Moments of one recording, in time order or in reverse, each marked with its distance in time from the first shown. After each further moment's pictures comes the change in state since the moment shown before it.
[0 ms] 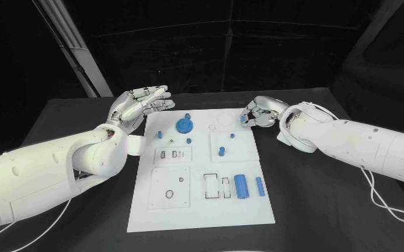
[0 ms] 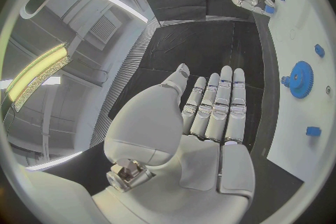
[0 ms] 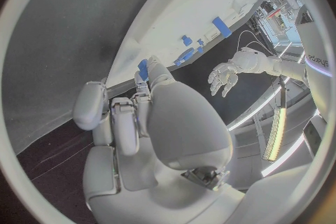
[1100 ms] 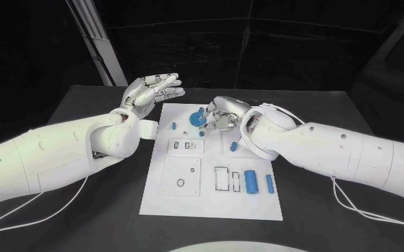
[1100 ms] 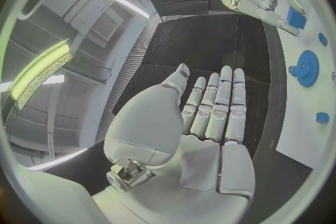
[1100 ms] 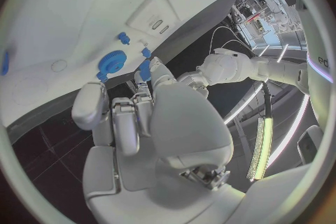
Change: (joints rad) left arm 0.006 0.027 0.001 -0.055 0.026 0.004 -0.001; left_hand 0.000 0.000 0.000 0.000 0.000 0.000 0.000 0.000 0.000 0.000 0.000 0.000 0.000 0.000 0.000 0.000 -0.001 0.000 0.000 0.000 -0.004 -0.001; right arm -0.004 0.226 0.001 0.182 -0.101 -0.023 -0.208; right_hand -0.043 -0.003 0.008 0.015 0.001 0.000 -0.001 -0.022 -0.001 0.006 -0.006 -0.003 -0.003 0.000 0.000 0.000 0.001 0.000 -0.001 -0.001 0.000 -0.004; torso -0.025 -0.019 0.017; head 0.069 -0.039
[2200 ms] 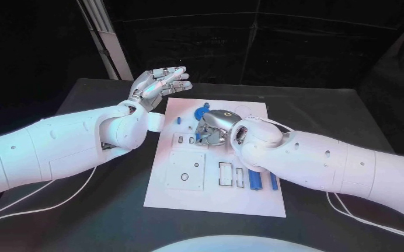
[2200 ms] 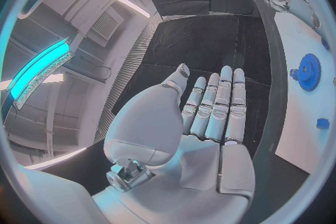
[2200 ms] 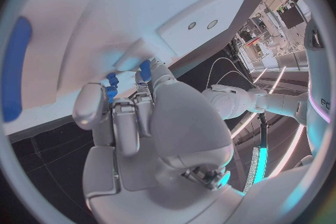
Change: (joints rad) left arm 0.003 0.011 0.000 -0.005 0.012 0.007 -0.003; left_hand 0.000 0.000 0.000 0.000 0.000 0.000 0.000 0.000 0.000 0.000 0.000 0.000 0.000 0.000 0.000 -0.004 0.000 0.000 0.000 0.000 0.000 -0.001; right arm -0.059 0.080 -0.021 -0.016 -0.209 0.068 -0.079; right_hand -0.003 -0.004 0.001 -0.002 0.010 0.000 -0.007 -0.006 -0.001 0.004 -0.003 -0.005 0.000 0.000 0.000 0.000 0.000 0.000 -0.002 -0.002 0.000 -0.002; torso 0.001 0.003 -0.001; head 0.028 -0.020
